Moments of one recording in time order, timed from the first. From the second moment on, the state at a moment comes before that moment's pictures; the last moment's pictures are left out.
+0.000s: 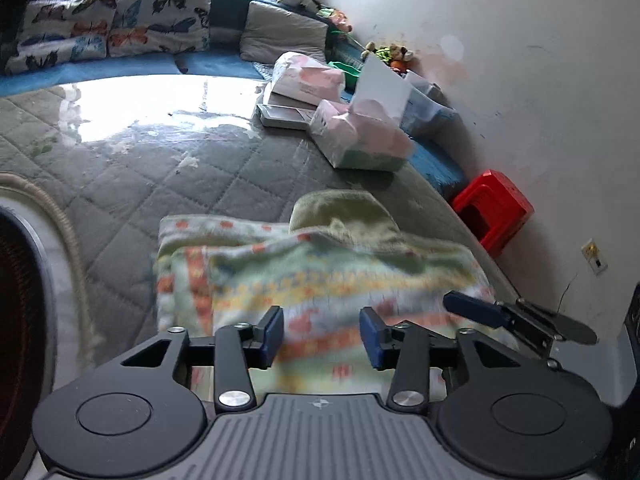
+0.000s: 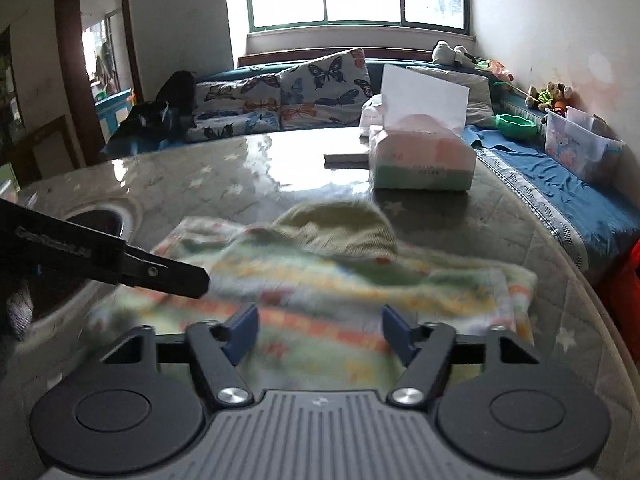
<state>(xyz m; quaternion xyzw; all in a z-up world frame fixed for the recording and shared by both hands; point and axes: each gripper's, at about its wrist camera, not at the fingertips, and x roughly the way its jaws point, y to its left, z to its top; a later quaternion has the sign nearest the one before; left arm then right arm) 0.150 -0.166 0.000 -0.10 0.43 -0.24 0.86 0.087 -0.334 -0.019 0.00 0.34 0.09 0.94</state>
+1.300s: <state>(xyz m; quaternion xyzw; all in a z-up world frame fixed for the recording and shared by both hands) 0.057 -0.137 -0.003 -0.03 0.38 -0.22 0.90 0.017 -0.324 -0.030 0.04 0.33 0.00 0.94</state>
